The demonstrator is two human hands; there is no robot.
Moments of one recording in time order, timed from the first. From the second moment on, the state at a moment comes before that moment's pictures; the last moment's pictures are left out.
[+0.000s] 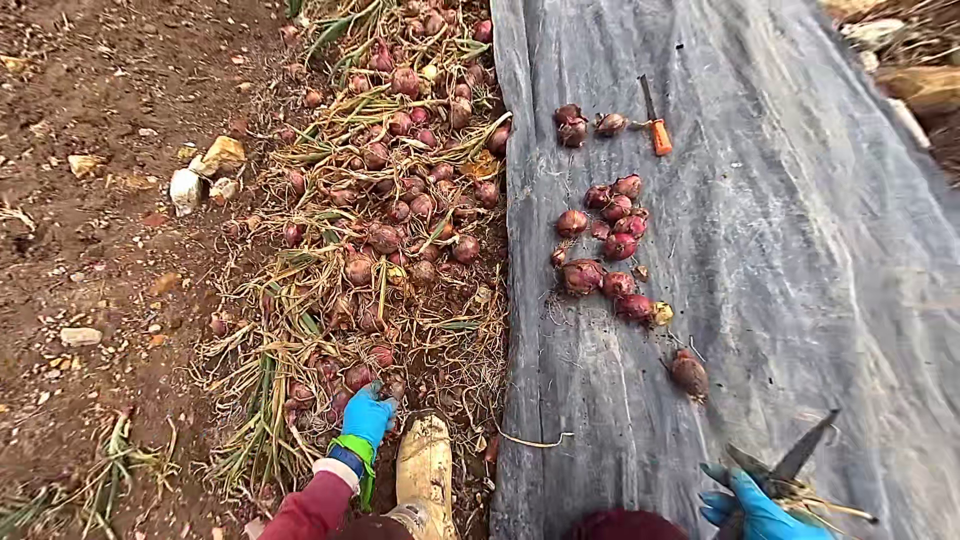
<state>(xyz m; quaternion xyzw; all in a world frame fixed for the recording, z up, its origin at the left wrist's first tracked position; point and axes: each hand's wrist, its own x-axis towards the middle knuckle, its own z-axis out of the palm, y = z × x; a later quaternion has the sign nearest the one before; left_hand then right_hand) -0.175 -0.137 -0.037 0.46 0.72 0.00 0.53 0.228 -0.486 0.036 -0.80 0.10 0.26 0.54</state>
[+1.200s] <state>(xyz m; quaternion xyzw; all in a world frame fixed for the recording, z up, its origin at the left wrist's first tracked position) -0.043 -0.077 0.128 0.88 0.32 -0.25 0.23 0.090 -0.313 0.054 -0.67 -0.17 0.49 0.54</state>
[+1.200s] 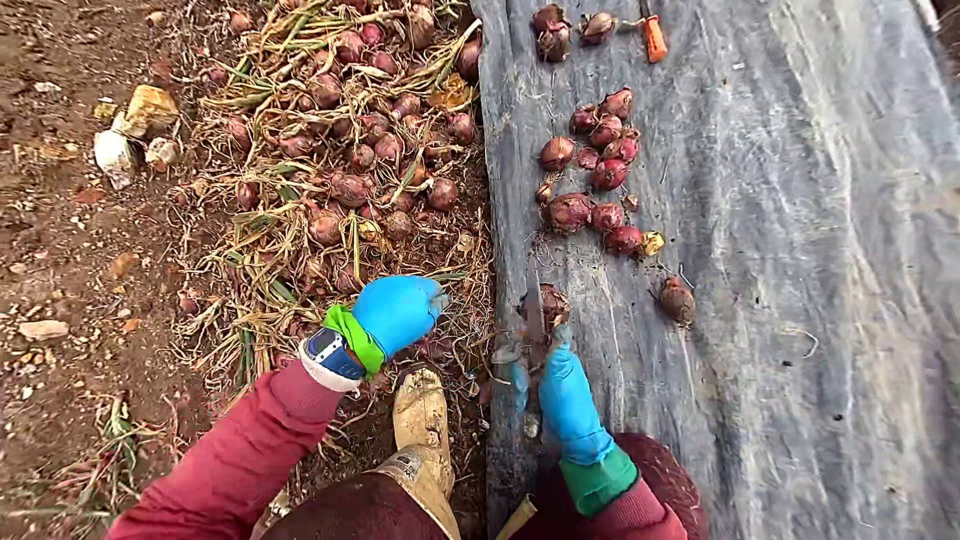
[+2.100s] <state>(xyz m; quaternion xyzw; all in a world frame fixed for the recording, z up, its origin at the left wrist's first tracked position) -0.017 -0.073 0.153 0.97 0.14 -0.15 0.13 0.113 -0.268 0.079 -0.67 -0.30 0.45 0.51</state>
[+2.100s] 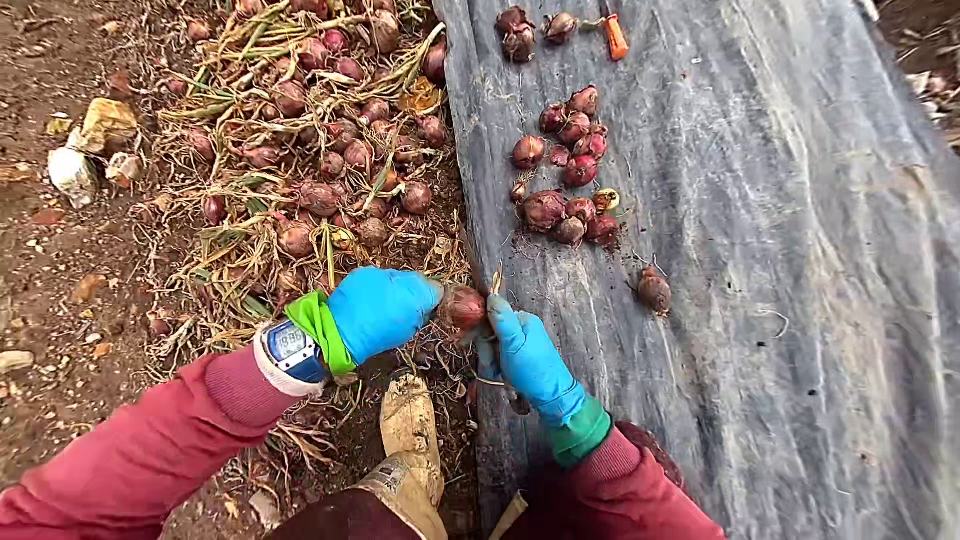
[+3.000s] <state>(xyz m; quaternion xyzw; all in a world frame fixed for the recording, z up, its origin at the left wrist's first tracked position) -0.059 -0.047 0.081 0.67 0.50 -0.11 0.54 0.040 -0.261 -0.004 -0.60 -0.09 0.63 0.49</state>
